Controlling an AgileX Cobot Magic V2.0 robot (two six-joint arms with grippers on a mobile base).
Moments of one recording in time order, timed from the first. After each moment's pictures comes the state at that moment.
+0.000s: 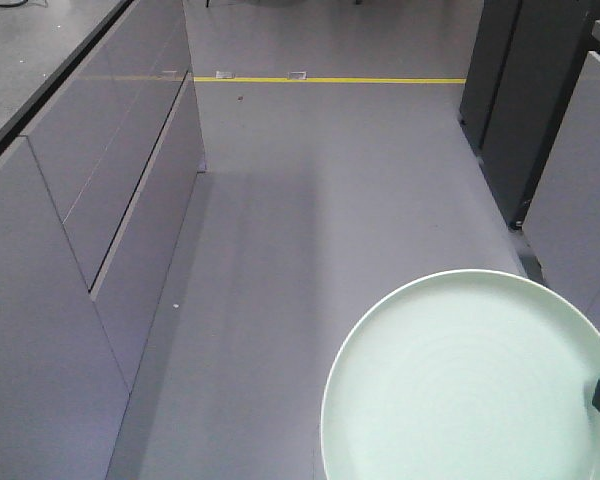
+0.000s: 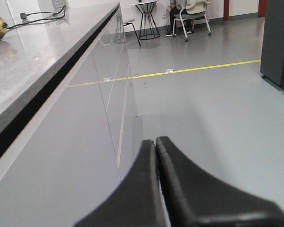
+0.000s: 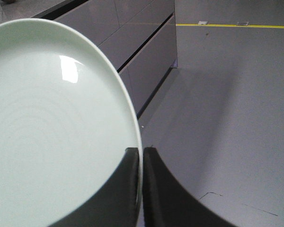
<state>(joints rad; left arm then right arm) 0.04 -0.01 0.03 -0.08 0.22 0.06 0.14 0.32 -0.51 0.50 0.70 -0.33</state>
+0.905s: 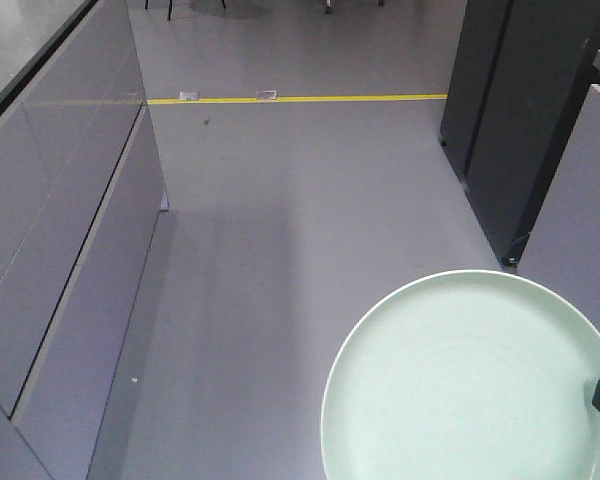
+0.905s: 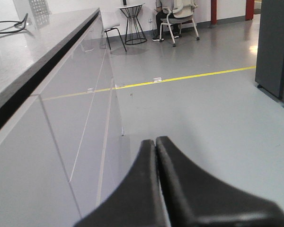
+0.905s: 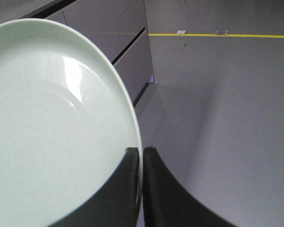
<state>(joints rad) 0.04 -0.01 0.03 -0.08 0.22 0.06 0.14 0.32 -0.51 0.50 0.70 -0.33</state>
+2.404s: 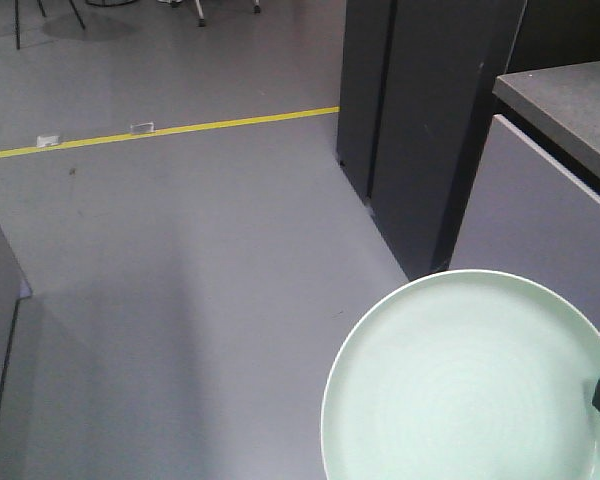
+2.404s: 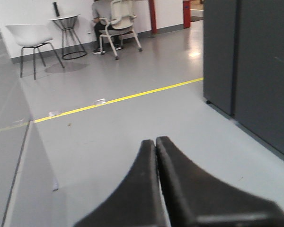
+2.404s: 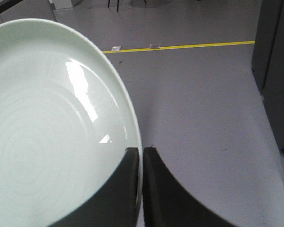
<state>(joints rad) 0.04 -0.01 0.03 -0.08 0.22 0.06 0.14 0.32 -0.51 0.50 0.70 -0.33</state>
